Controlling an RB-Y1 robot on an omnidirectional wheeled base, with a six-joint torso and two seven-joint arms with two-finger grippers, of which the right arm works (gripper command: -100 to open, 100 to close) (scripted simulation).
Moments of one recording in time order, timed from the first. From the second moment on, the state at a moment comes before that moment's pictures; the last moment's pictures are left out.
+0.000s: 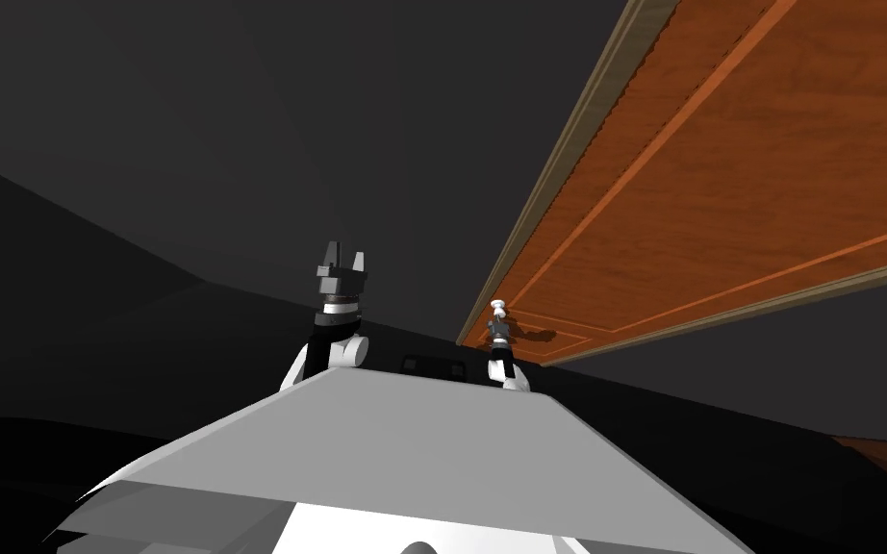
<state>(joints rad) -0.05 -0.09 -0.22 -0.69 0.12 -0.81 1.39</state>
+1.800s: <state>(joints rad) -0.03 -0.19 -0.25 -0.67 0.09 -0.85 1.33</state>
